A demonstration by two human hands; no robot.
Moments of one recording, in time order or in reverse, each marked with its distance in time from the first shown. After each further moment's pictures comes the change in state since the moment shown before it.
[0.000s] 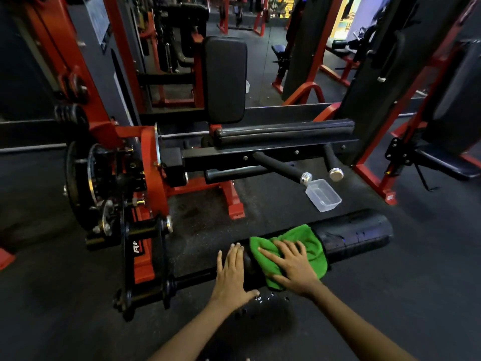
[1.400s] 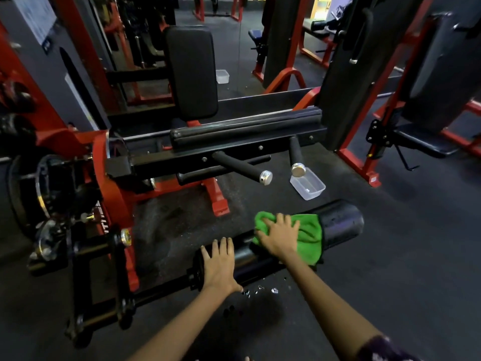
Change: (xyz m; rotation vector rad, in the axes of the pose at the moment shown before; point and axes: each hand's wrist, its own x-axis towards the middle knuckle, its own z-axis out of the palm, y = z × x) left_hand 0.060 0.074 -0.033 0.277 -0.241 -0.145; right_hand 0.047 0.065 -0.022 0.075 -0.066 0.605
